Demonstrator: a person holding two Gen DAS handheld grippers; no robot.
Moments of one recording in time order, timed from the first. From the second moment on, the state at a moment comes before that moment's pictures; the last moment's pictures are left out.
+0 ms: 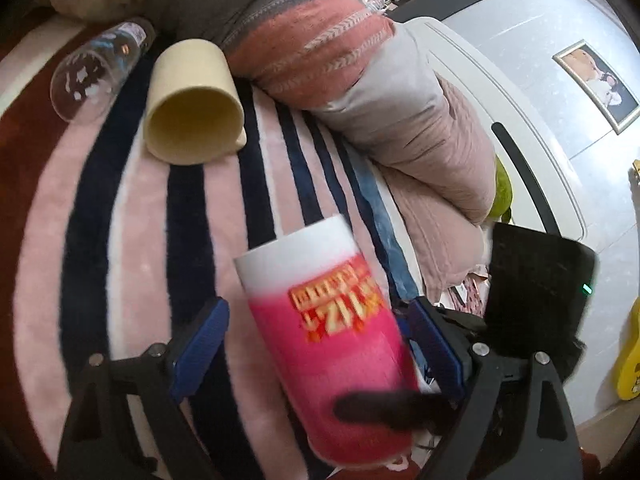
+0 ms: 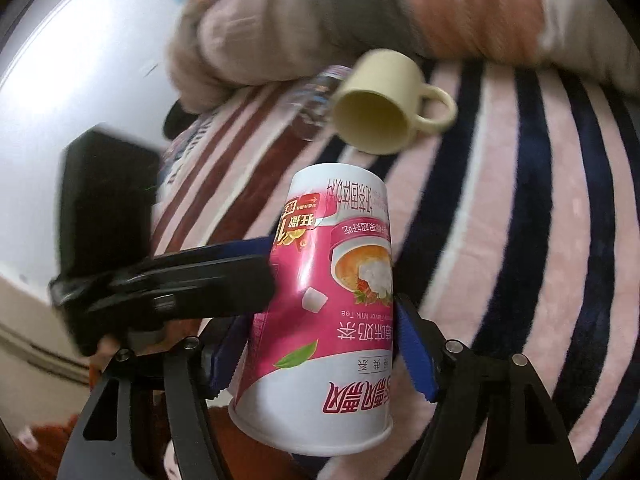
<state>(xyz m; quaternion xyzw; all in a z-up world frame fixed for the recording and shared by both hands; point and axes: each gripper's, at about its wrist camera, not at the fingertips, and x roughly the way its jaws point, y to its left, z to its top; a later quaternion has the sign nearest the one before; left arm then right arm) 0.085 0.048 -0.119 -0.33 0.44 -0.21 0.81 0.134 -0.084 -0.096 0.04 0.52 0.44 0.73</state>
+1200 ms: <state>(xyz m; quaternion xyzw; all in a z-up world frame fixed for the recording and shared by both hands) 0.061 0.007 -0.060 -0.10 0.31 -0.19 0.93 0.101 -0.088 -0.082 -0.11 0.34 0.44 0.82</state>
